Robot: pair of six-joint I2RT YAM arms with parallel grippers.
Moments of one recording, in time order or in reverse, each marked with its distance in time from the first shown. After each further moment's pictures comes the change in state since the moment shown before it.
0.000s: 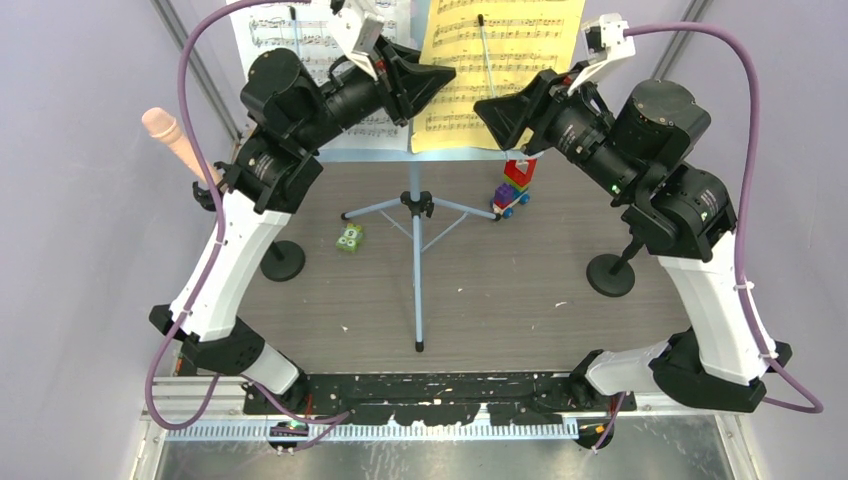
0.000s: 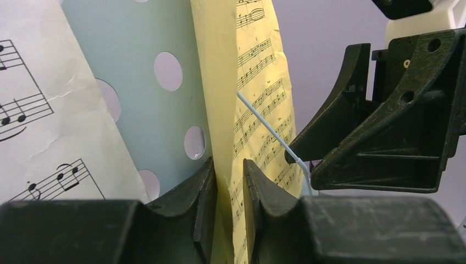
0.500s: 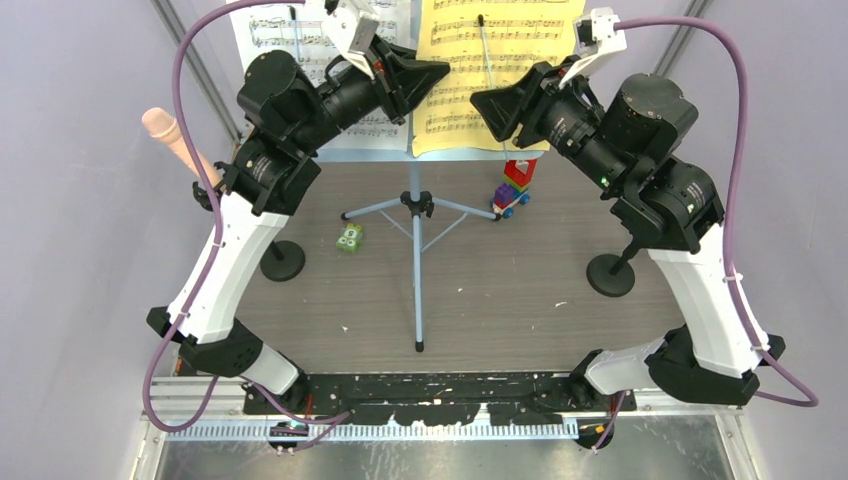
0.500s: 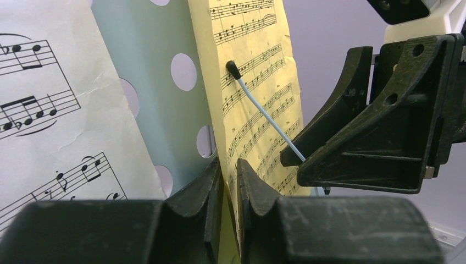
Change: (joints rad) left arm 0.000 -0.018 -0.022 0.014 -0.036 0.001; right arm 0.000 0.026 0.006 0.046 0.006 -0.004
